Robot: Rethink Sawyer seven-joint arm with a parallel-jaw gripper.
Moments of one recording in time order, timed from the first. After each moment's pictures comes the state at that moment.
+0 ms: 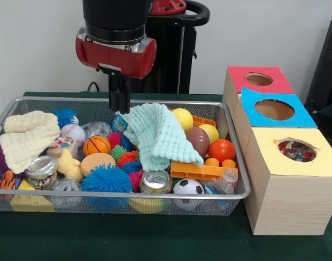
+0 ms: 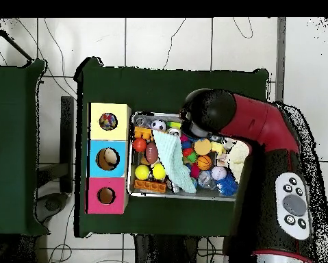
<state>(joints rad) -0.35 -0.64 0.02 1.29 -0.08 0.92 1.84</state>
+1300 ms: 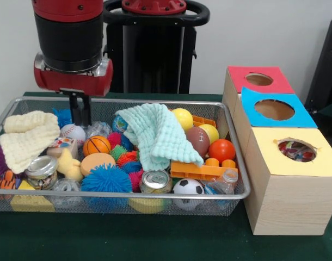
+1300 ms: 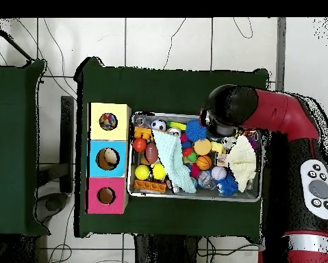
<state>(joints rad) -0.51 -0.57 0.21 1.20 -0.32 1.09 1.61</state>
